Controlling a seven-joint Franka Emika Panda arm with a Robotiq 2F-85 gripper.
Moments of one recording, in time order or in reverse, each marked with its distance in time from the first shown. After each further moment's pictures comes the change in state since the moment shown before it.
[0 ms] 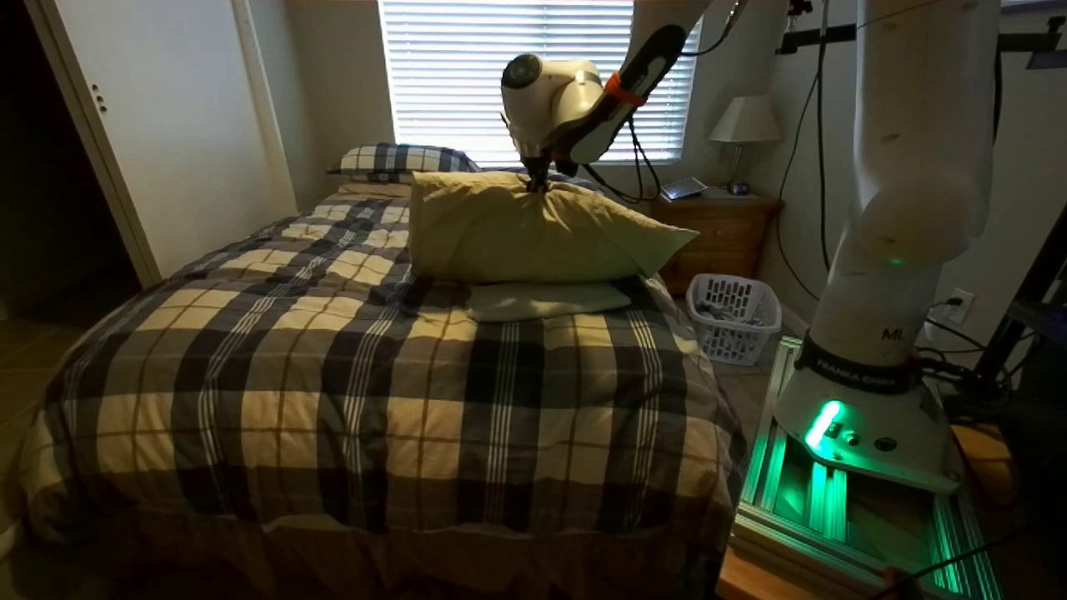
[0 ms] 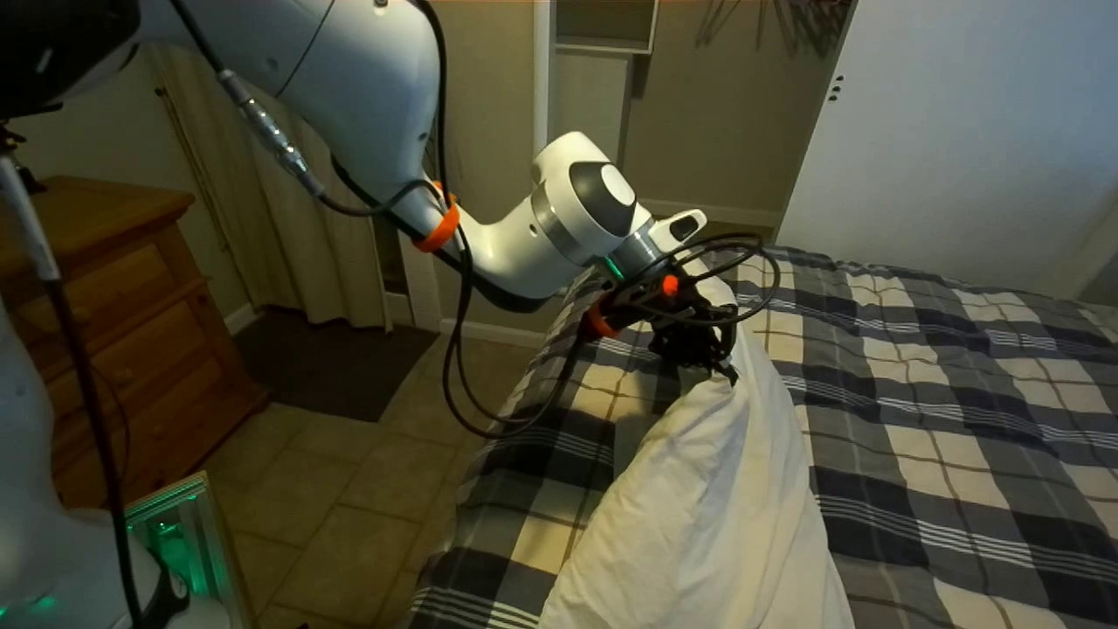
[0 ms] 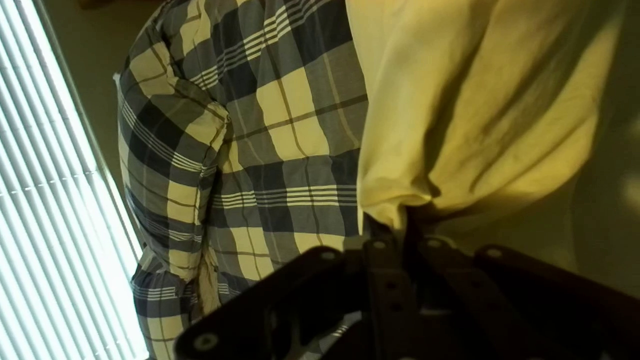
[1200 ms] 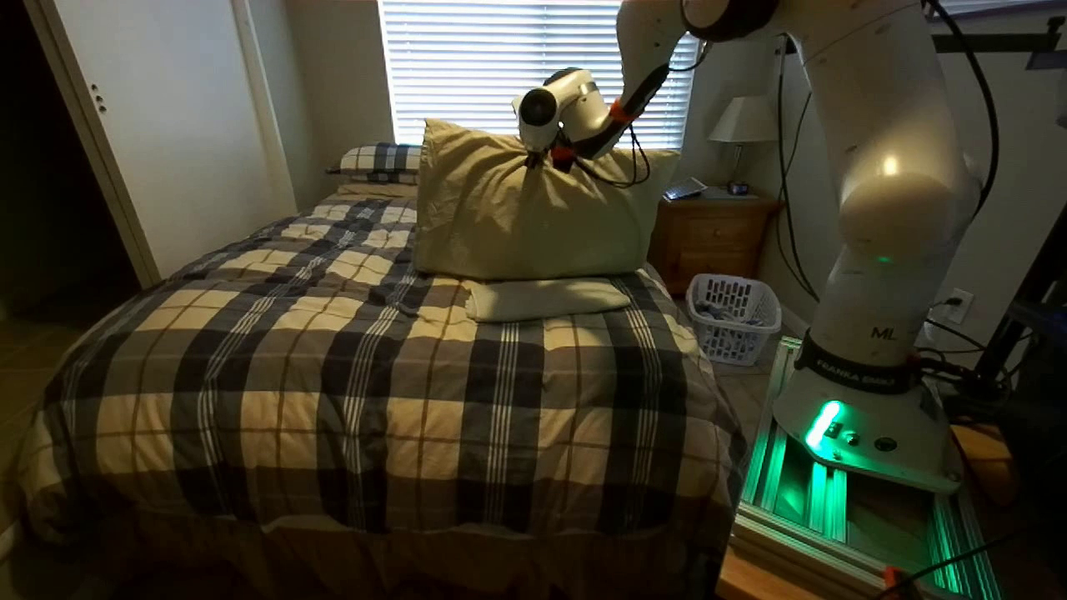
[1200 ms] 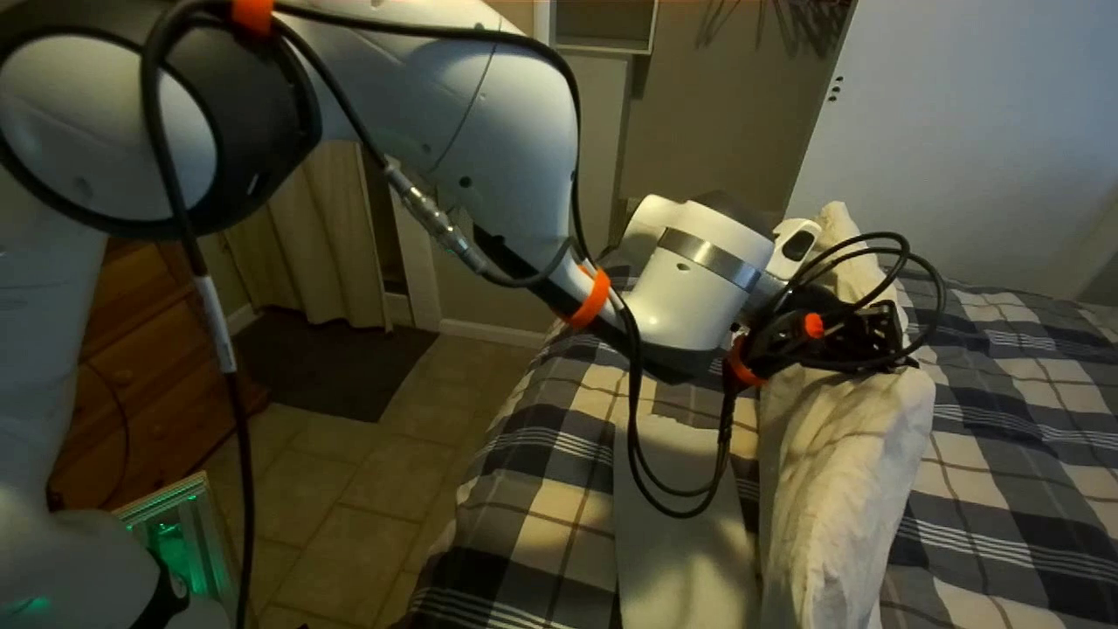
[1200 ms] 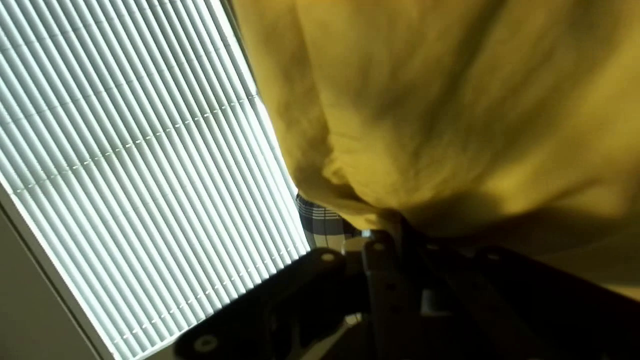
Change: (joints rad) arm -0.195 0.293 -0.011 0.425 -0.590 0.163 0.502
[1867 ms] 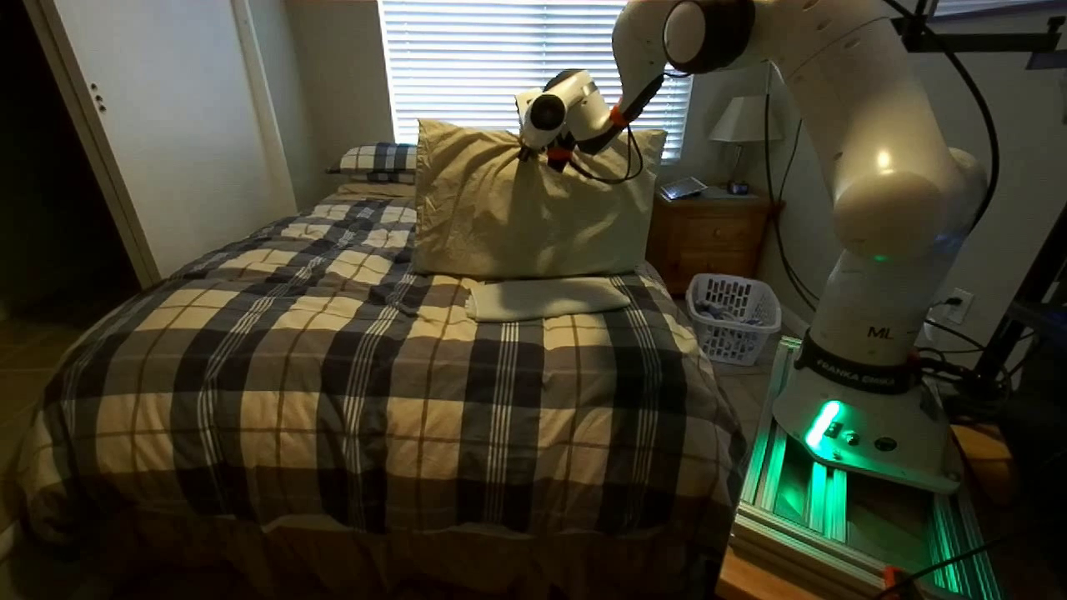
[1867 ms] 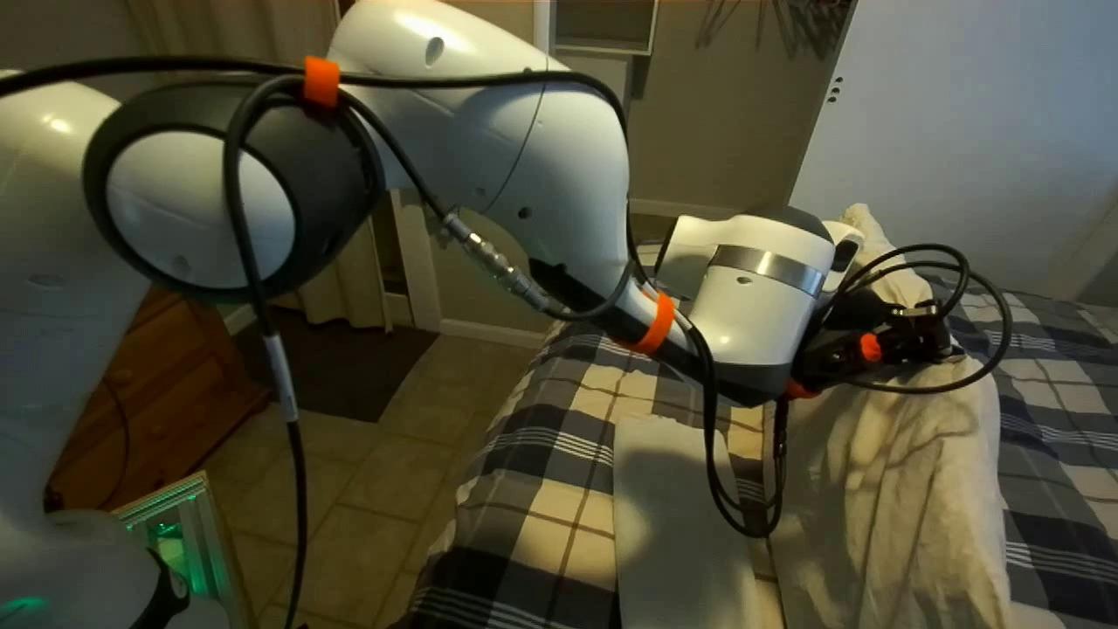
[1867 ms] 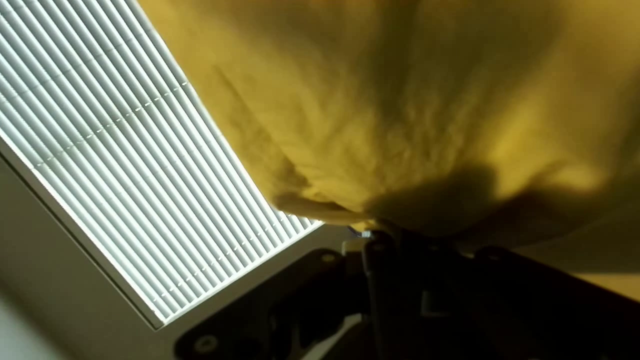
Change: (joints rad) arm -0.057 0.132 -0.012 0.215 -0.159 0.135 0.203
